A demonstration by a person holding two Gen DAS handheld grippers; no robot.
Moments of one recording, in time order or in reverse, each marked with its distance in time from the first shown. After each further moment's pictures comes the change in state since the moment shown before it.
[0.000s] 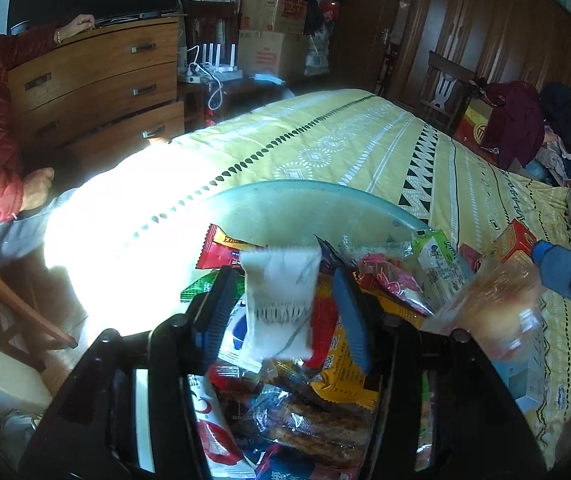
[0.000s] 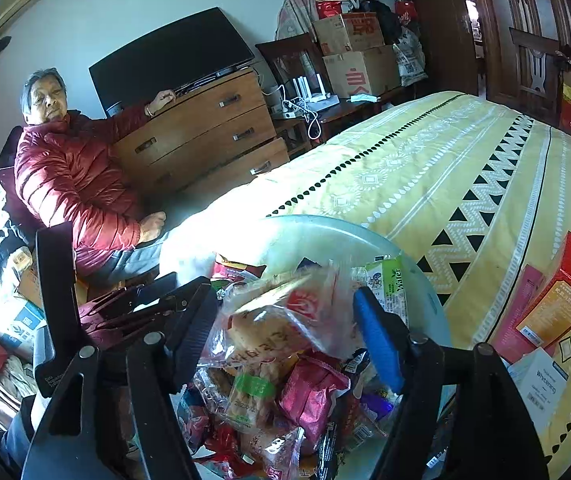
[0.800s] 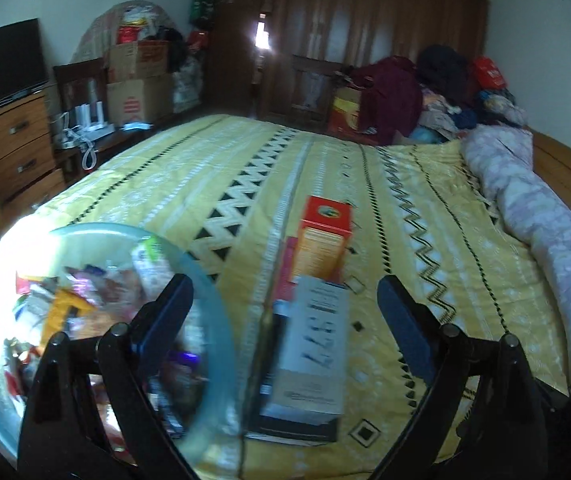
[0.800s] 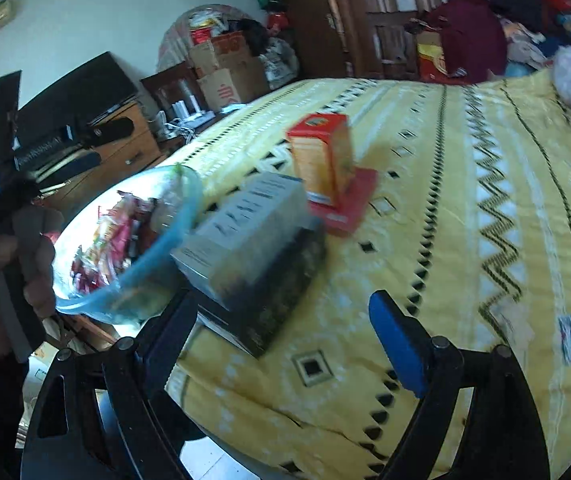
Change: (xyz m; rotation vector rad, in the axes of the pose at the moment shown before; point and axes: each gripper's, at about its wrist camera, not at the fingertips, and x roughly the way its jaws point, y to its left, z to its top) left arm -0.076 -0.250 -0.056 0.297 -0.084 -0.325; right arm -0.218 -0.147 -0.226 0.275 -0.081 -0.346
